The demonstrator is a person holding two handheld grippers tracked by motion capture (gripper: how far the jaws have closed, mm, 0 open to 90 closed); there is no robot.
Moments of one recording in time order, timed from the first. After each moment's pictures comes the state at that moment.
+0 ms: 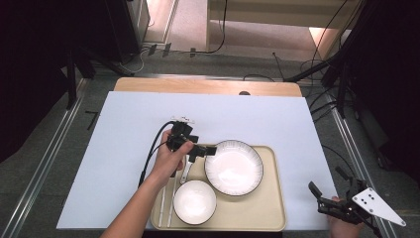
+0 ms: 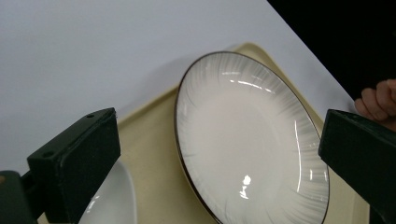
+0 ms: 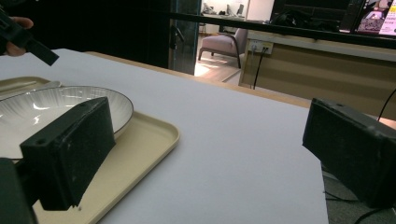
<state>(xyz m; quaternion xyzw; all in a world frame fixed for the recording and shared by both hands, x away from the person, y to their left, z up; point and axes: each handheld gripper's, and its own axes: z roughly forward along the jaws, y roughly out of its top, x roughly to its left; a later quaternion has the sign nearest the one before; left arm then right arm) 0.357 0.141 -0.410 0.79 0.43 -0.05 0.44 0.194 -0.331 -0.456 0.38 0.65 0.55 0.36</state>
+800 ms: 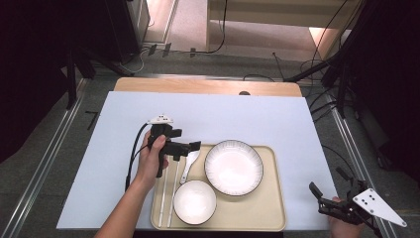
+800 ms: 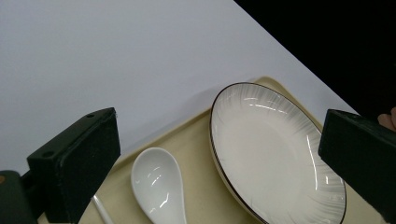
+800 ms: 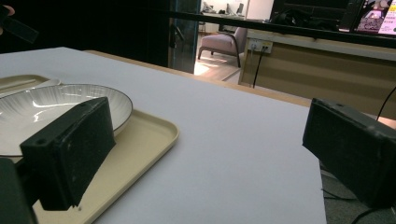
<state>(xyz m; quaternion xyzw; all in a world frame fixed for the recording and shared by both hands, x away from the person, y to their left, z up) 0.340 0.180 -0.396 0.76 0.43 0.02 0.49 0.193 -0.332 -0.457 0.38 0.65 0.55 0.36</state>
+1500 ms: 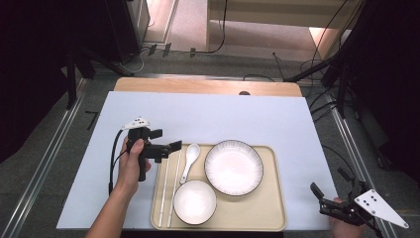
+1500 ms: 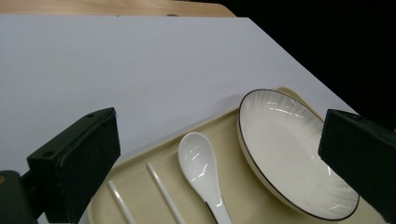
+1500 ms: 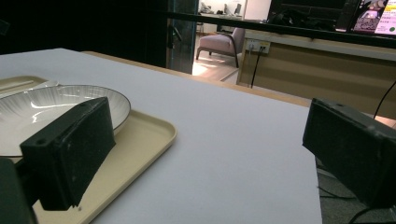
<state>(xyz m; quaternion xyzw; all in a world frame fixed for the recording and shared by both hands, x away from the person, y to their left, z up) 0.320 0.231 -0.392 0.73 0.46 0.07 0.50 0.191 -0.334 -0.457 0.38 0.65 0.55 0.36</state>
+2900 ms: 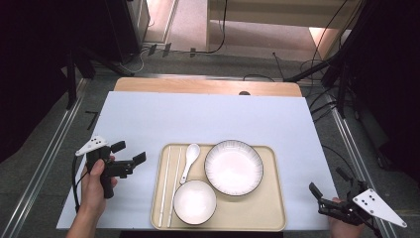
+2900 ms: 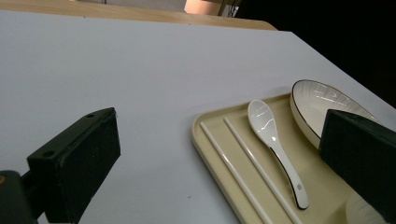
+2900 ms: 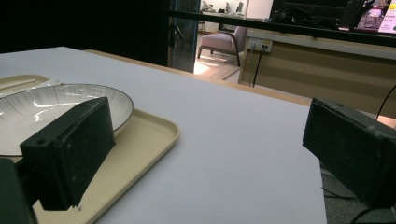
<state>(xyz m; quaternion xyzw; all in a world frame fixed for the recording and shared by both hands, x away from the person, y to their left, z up) 0.268 0.311 -0.407 0.70 0.49 0.15 0.50 0.191 -0.331 -0.456 0.38 0.65 0.55 0.36</state>
